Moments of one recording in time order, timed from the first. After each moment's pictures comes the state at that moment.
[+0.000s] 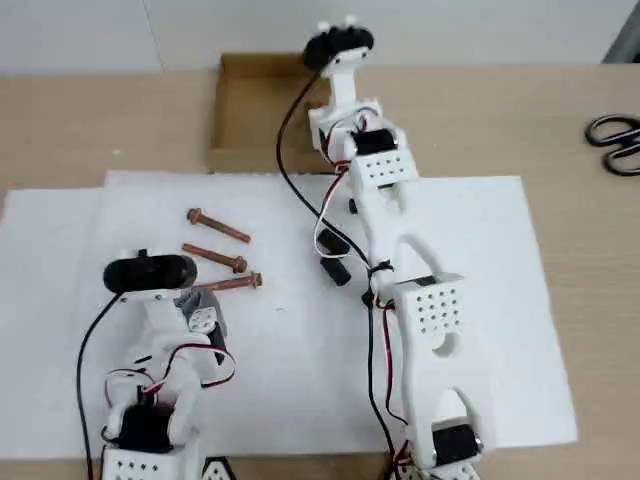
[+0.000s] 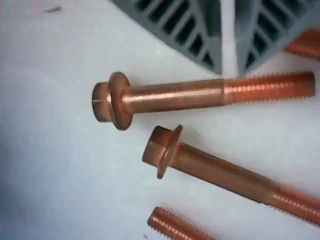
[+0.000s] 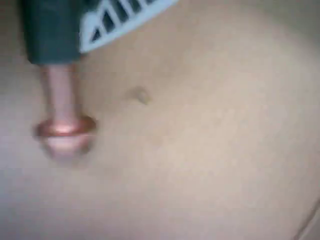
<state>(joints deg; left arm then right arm) 2.3 -102.6 95.0 57.5 18.5 -17.0 55.5 -52.7 43.3 -0.7</state>
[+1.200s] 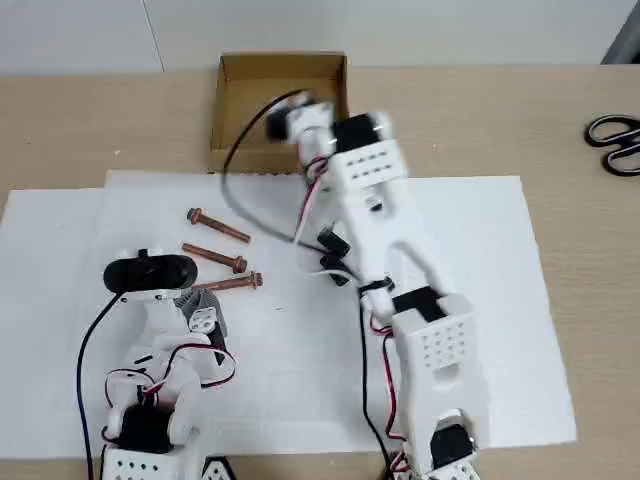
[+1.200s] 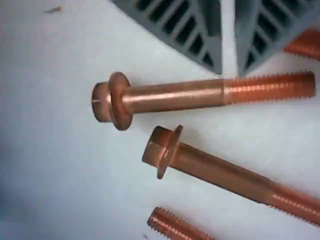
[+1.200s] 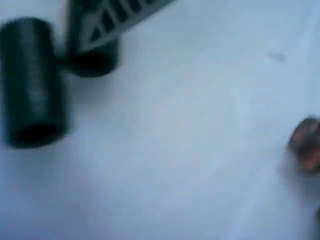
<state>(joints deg) 2.3 -102.6 95.0 57.5 18.5 -25.8 36.6 -42.2 98.5 9.5</state>
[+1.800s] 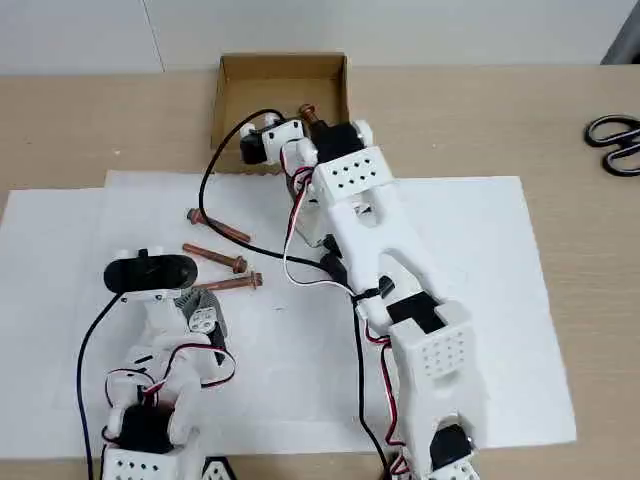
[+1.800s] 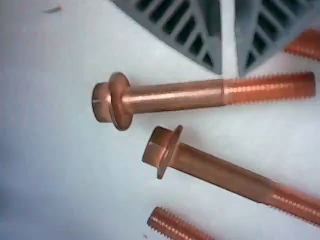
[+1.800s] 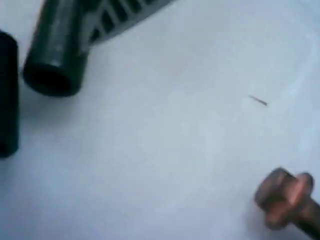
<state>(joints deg) 2.3 -102.6 95.0 57.5 18.5 -27.1 33.4 -39.0 98.7 16.7</state>
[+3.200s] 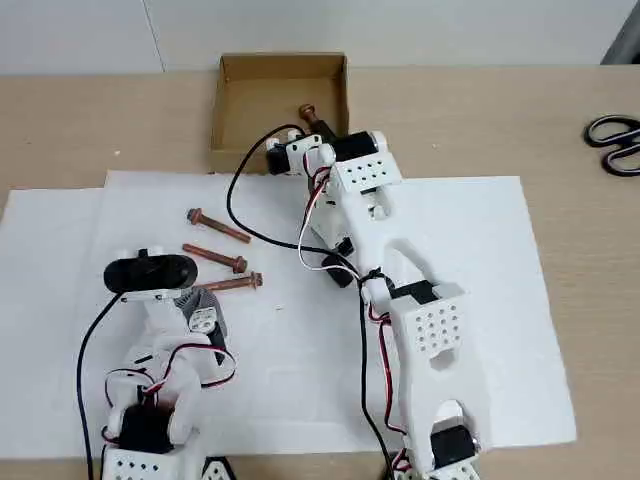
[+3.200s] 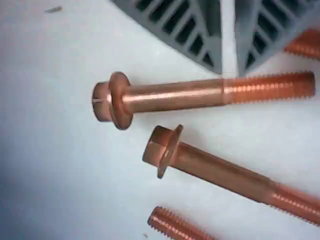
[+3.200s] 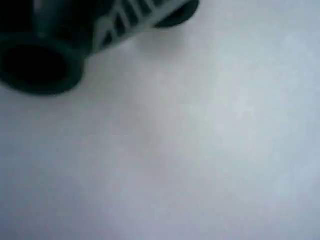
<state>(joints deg) 2.3 -102.6 95.0 57.5 18.5 -21.7 47.3 -41.3 94.2 20.3</state>
